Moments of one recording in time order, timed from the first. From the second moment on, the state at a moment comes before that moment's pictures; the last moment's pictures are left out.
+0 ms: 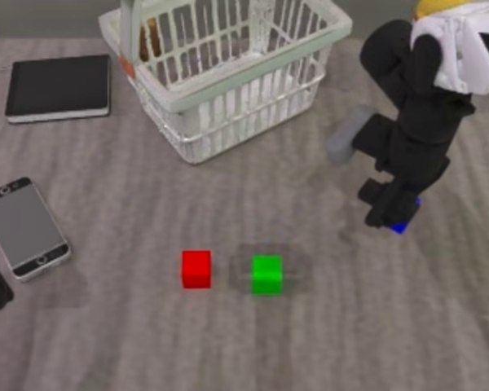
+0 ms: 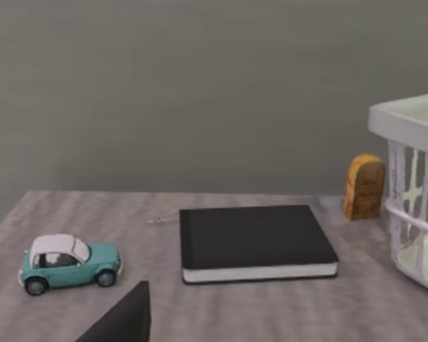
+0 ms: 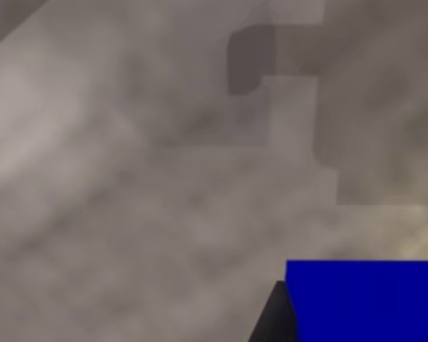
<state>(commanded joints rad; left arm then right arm) 0.02 0.00 0.00 0.00 0.00 0.00 0.40 2.08 1.55 -1.02 -0.01 -0.52</state>
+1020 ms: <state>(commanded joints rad) 0.02 0.00 0.00 0.00 0.00 0.00 0.60 2.01 1.56 -1.11 -0.03 -0.95</state>
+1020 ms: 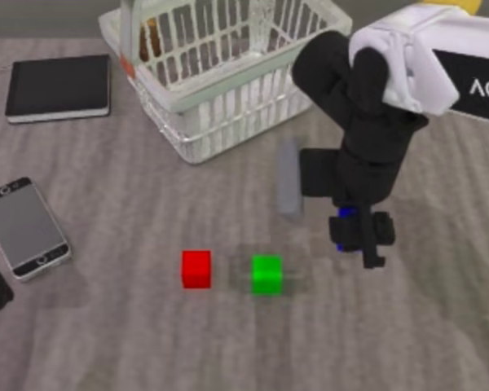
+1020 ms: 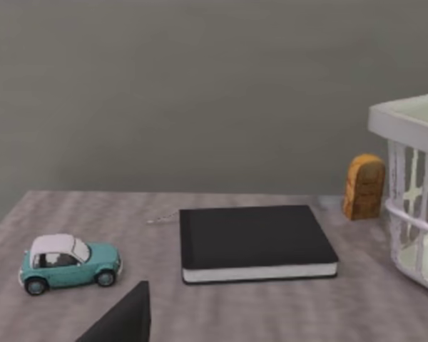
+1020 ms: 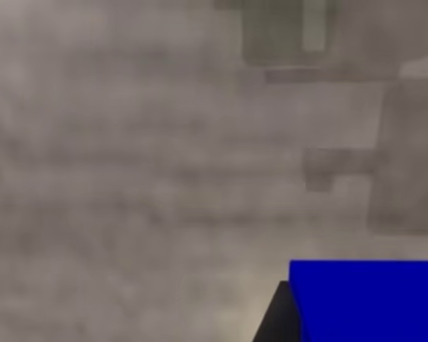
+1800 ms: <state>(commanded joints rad) 0.02 0.00 0.00 0.00 0.00 0.00 0.60 2.07 1.41 -0.89 -0.03 -0.96</state>
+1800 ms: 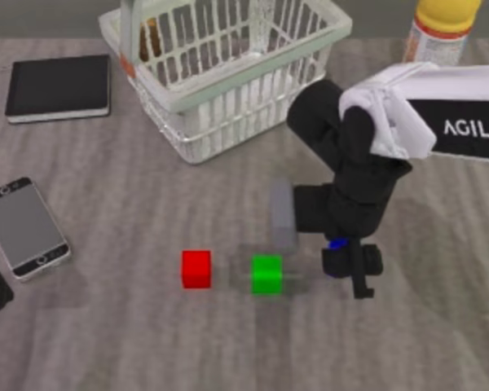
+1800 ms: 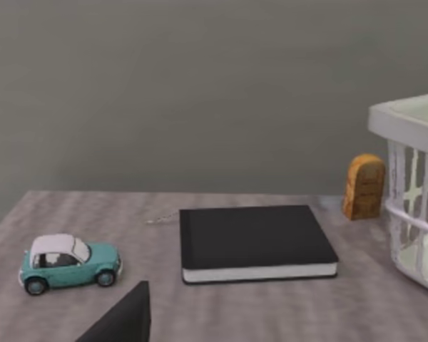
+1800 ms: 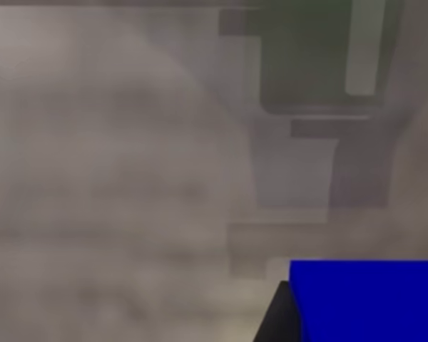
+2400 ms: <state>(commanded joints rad) 0.02 0.00 0.00 0.00 0.00 0.00 0.61 2.09 1.39 -0.86 -0.03 -0.96</state>
